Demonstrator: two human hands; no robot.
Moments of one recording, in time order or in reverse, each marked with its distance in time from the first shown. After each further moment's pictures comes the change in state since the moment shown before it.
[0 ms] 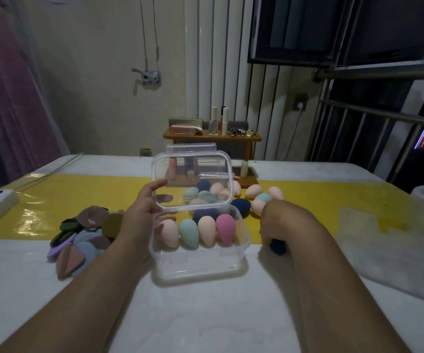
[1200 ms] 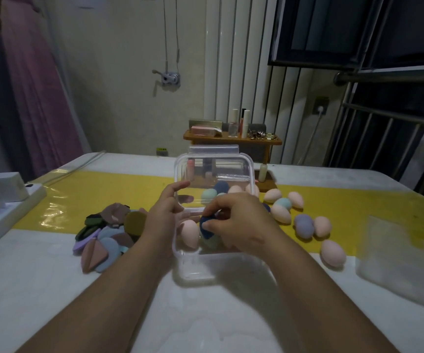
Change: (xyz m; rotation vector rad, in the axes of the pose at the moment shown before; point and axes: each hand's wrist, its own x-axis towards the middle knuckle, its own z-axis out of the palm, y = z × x) left_hand -0.007 0.004 0.004 -0.110 0.004 -0.030; right_hand -0.044 -0.060 0.025 0.575 0.347 -0.834
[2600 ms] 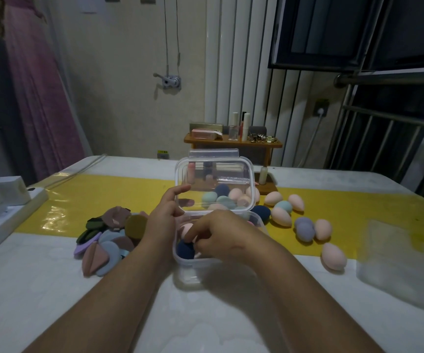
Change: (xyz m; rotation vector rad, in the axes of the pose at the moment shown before) left_hand -0.011 0.010 0.011 0.003 0.042 -0.021; right_hand 0.008 -0.014 0.012 -0.169 -0.385 -0.051
